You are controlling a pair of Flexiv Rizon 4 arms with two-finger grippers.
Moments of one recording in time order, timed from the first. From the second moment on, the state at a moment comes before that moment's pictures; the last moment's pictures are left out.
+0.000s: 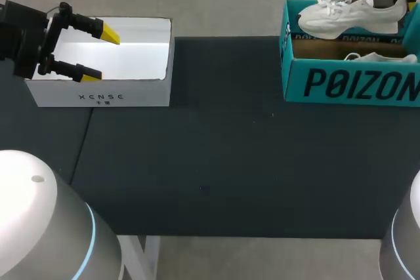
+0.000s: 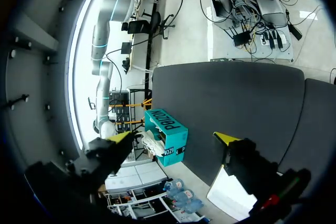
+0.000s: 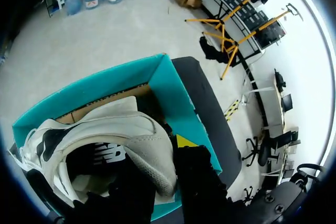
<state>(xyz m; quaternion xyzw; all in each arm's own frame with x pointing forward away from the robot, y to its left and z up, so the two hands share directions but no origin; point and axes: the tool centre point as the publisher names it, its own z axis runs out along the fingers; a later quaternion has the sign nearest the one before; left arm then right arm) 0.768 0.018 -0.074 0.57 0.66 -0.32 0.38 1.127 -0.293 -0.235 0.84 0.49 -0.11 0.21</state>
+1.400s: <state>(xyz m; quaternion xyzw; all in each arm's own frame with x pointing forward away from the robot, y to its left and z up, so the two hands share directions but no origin) 0.768 0.018 -0.074 0.57 0.66 -0.32 0.38 1.145 -0.316 -0.360 0.84 0.49 -0.14 0.19</state>
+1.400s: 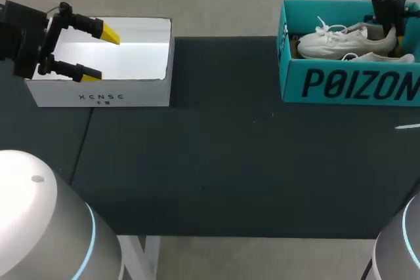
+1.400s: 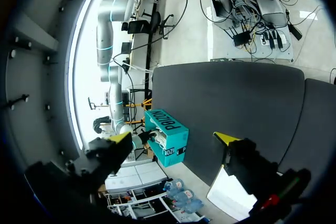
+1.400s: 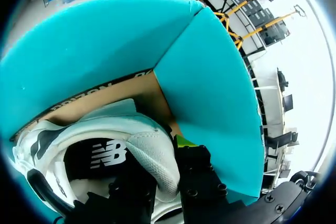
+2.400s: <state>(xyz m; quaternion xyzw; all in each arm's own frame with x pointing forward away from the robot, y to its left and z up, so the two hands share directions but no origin) 0.768 0.018 -0.074 0.57 0.66 -0.32 0.38 1.152 -0.301 -0.315 0.85 0.49 -0.11 0.15</state>
